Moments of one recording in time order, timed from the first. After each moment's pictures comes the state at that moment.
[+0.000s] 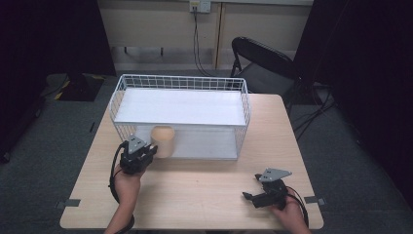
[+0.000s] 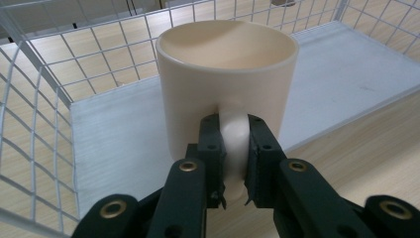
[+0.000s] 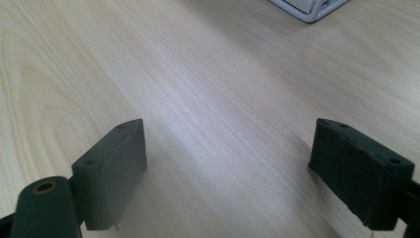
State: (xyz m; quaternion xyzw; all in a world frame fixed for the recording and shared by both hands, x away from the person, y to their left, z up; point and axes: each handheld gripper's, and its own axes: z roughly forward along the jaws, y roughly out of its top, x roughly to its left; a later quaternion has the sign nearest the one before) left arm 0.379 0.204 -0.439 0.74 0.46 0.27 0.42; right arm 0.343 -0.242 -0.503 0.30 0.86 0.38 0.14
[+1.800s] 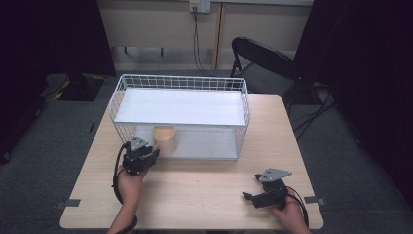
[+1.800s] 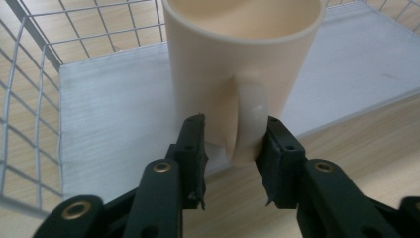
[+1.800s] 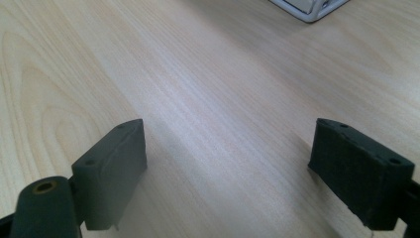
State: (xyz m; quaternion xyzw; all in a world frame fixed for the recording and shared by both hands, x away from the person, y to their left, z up) left arm 0.387 0.206 -0.452 0.73 0.50 0.24 0.39; right arm 0.342 -0.242 -0.503 0.31 0.86 0.38 0.14
